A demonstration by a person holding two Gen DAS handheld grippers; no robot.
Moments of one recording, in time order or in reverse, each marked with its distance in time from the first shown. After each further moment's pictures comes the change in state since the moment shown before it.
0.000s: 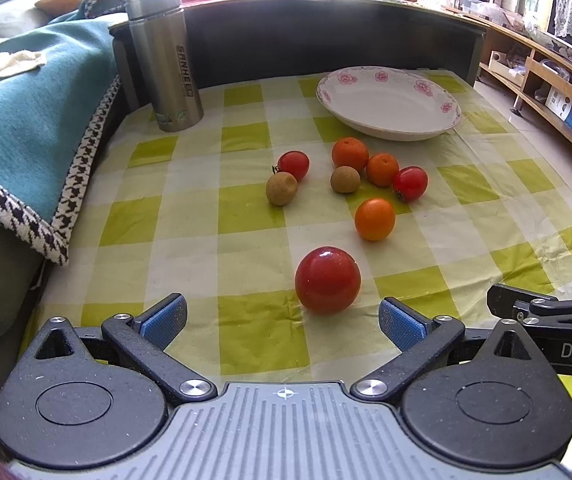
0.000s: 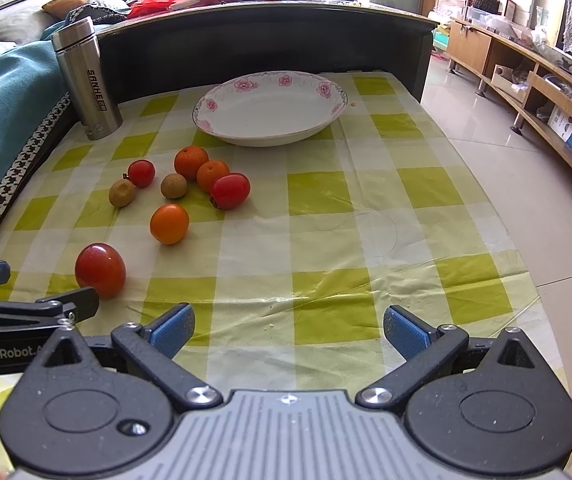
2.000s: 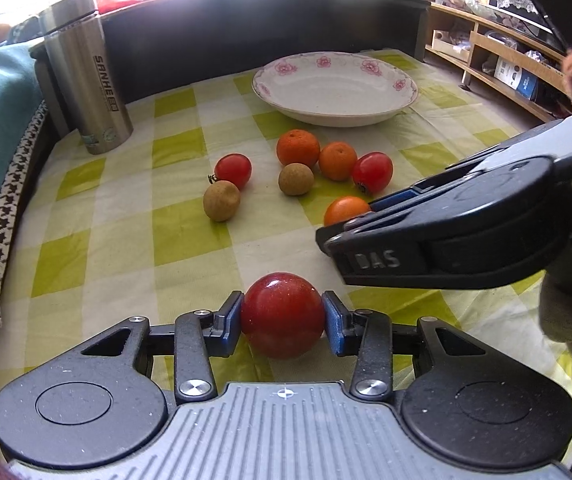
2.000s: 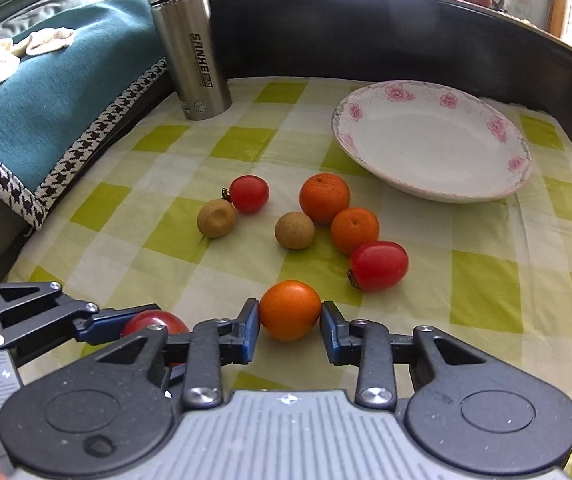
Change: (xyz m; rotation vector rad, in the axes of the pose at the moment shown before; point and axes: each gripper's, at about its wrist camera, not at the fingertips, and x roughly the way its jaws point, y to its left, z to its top) left arm 0.039 -0.011 0.004 0.146 -0.023 -0.123; right arm 0.072 0.051 0.062 -0.222 0.038 0.288
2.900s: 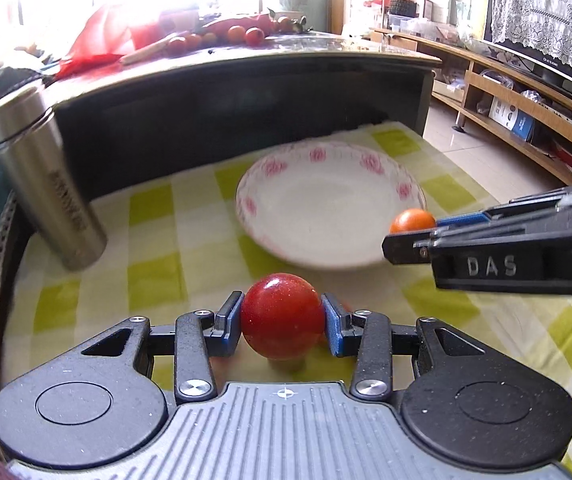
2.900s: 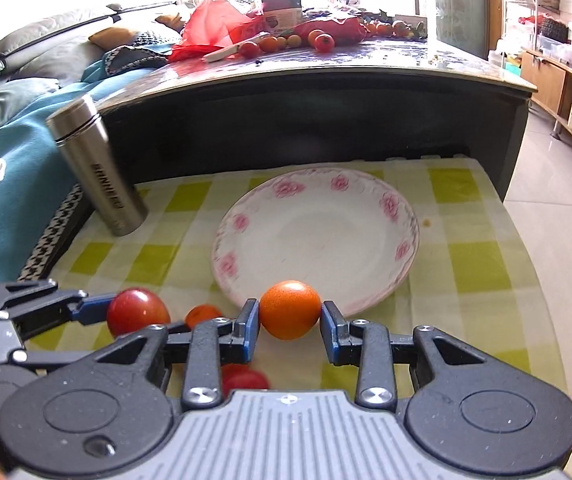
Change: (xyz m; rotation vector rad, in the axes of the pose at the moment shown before) left arm 0.029 -0.004 0.104 0.014 -0.102 -0.030; right arm -0.026 -0.082 0.065 0.139 -0.138 -0.078
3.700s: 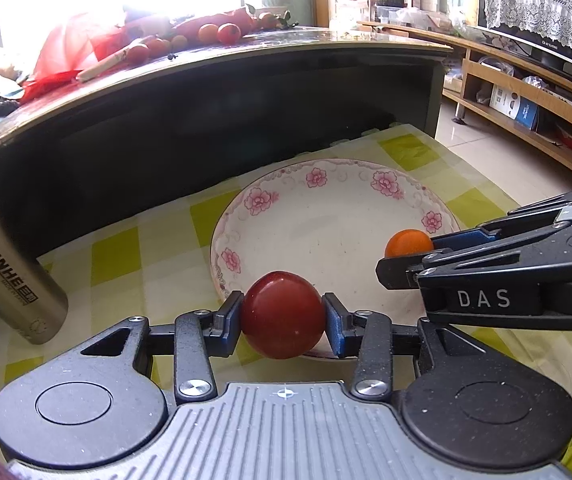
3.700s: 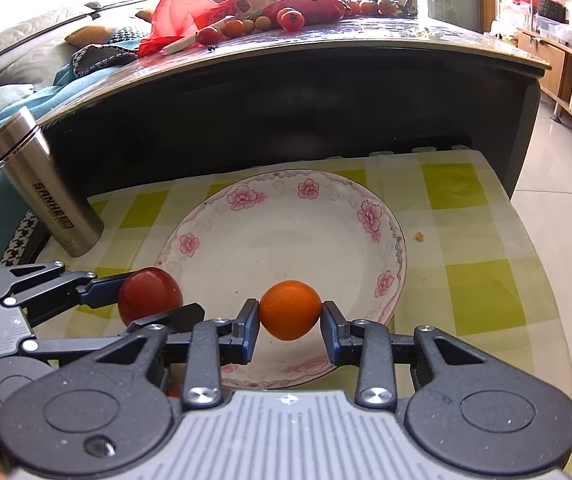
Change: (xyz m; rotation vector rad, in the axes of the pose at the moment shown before) left arm 0.061 -0.006 0.032 0.066 -0.005 -0.004; right arm 0.053 -0.033 0.020 0.046 0.037 -0.003
